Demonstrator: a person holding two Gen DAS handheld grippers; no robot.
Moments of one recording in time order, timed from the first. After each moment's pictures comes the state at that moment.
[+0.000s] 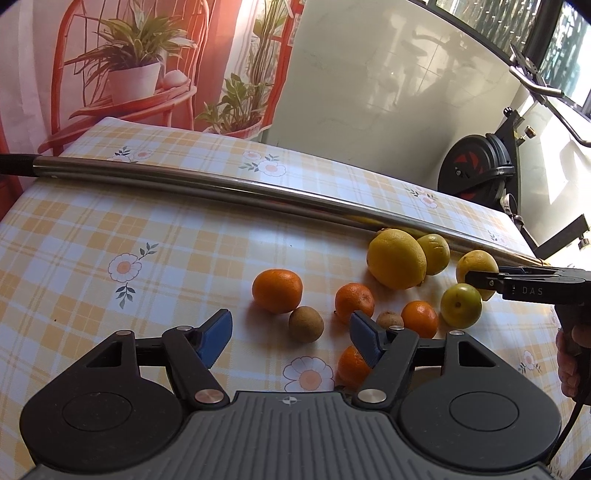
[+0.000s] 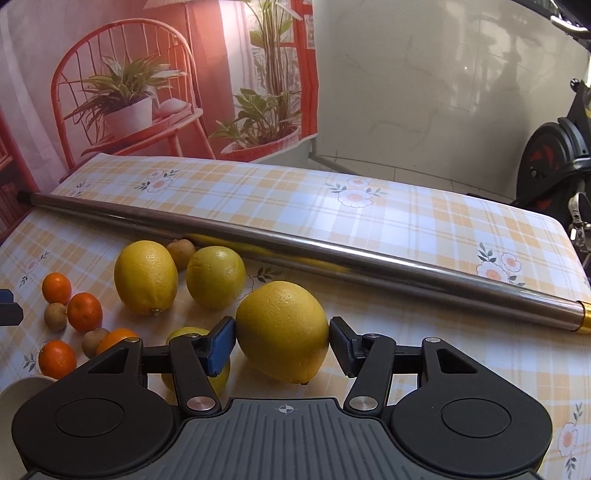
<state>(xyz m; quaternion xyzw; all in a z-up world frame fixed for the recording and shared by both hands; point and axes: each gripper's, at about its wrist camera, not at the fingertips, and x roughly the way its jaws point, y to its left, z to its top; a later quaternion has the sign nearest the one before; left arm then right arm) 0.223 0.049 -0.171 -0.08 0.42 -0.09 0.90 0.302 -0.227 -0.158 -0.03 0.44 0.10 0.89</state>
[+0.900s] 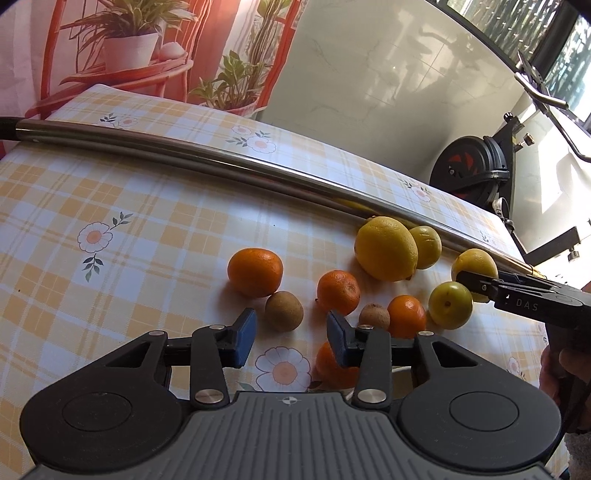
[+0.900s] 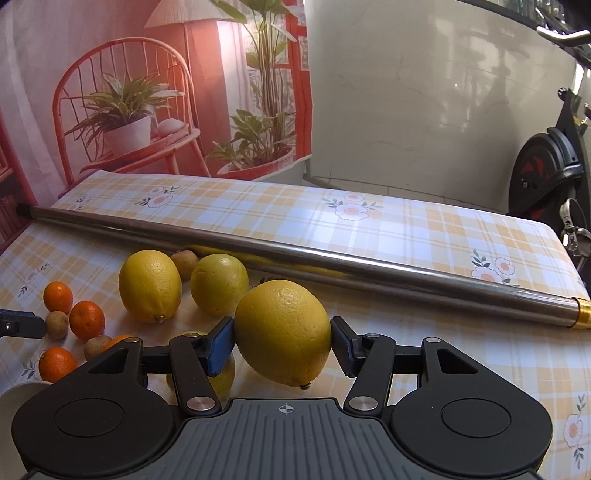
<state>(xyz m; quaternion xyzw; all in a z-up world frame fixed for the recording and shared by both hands) 0.236 0.043 -0.191 -0.13 0.44 -0.10 0.88 0.287 -0.227 -0.157 -0.01 0.40 0.09 0.91</state>
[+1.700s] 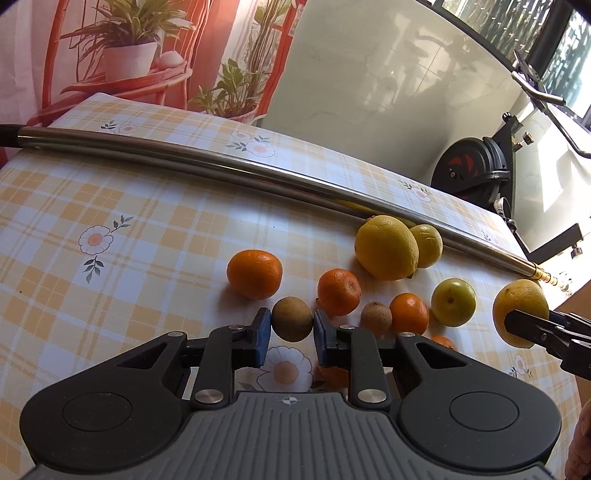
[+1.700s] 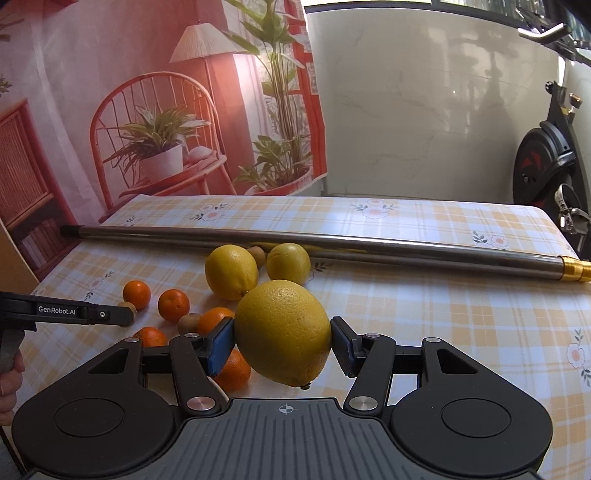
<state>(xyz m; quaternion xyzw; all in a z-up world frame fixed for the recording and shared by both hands) 0.225 0.037 -0.190 -0.11 0.42 -0.10 0.90 0.196 -0.208 -0.121 0.03 0.37 0.11 0.92</state>
